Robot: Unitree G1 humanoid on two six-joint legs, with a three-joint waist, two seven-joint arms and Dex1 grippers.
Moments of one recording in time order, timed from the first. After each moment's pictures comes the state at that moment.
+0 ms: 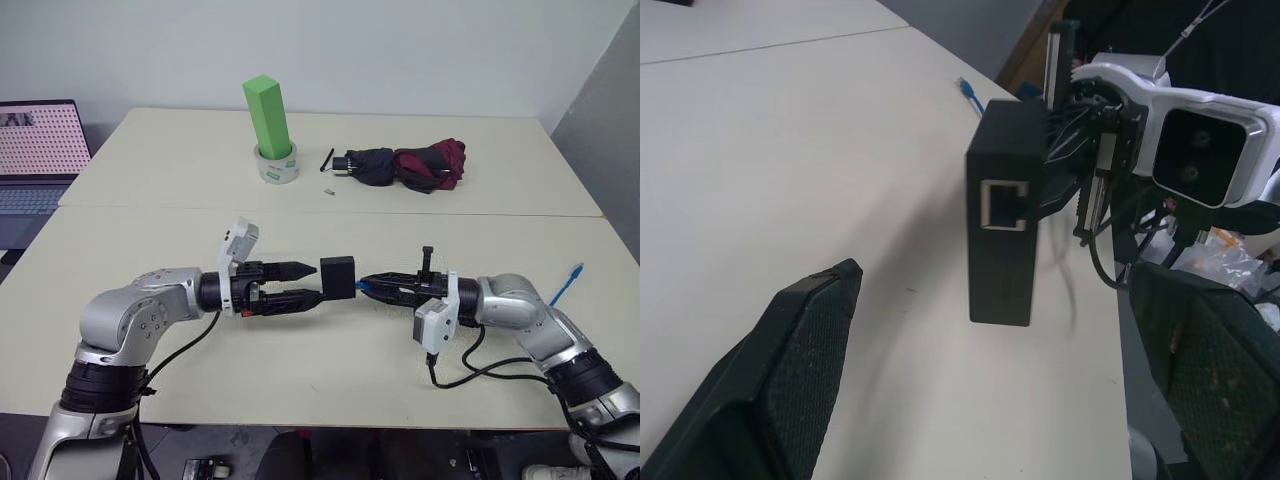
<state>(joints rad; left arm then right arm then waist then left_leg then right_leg) -0.41 0.67 0.02 -0.16 -0.79 0.89 -1.08 -0.50 -0.67 0.37 0.09 -0.18 -0.82 0.68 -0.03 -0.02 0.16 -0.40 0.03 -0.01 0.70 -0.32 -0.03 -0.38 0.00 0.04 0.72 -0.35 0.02</state>
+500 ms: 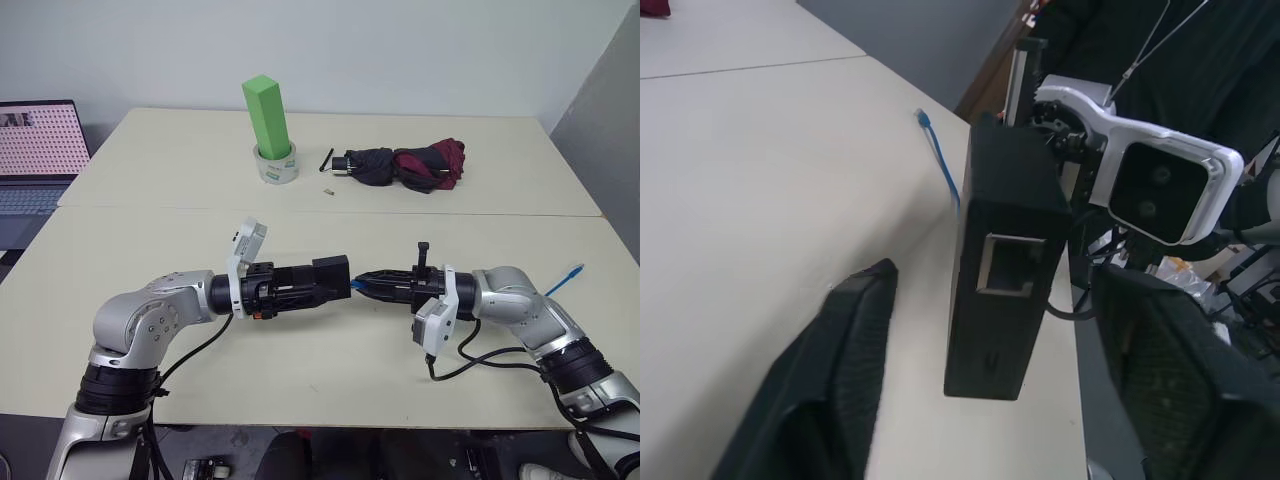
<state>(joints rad) -0.41 0.63 0.04 -0.18 -0.86 0.92 -1.06 -0.52 -0.65 0.37 0.13 -0.20 -0.88 0.68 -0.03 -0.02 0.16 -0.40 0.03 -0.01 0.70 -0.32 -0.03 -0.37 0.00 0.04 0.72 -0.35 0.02</state>
